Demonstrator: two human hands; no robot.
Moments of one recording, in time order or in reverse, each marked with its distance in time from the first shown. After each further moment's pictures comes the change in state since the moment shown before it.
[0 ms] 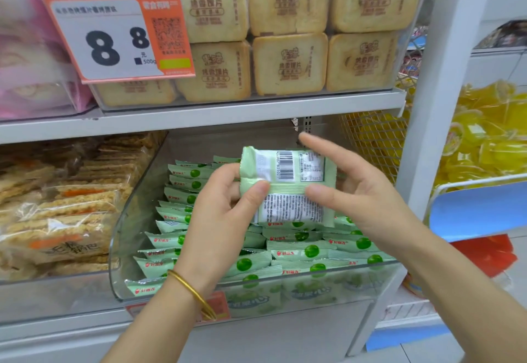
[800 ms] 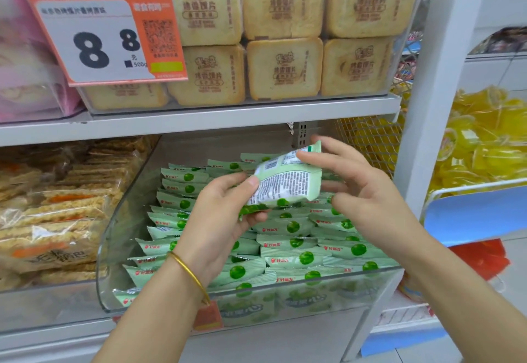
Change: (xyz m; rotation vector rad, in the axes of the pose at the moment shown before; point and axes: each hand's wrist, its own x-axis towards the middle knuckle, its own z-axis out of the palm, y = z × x) left_hand 0.025 -0.014 0.008 -0.431 0.081 -0.438; right_hand 0.003 0.013 -0.008 -0.002 0.081 -0.022
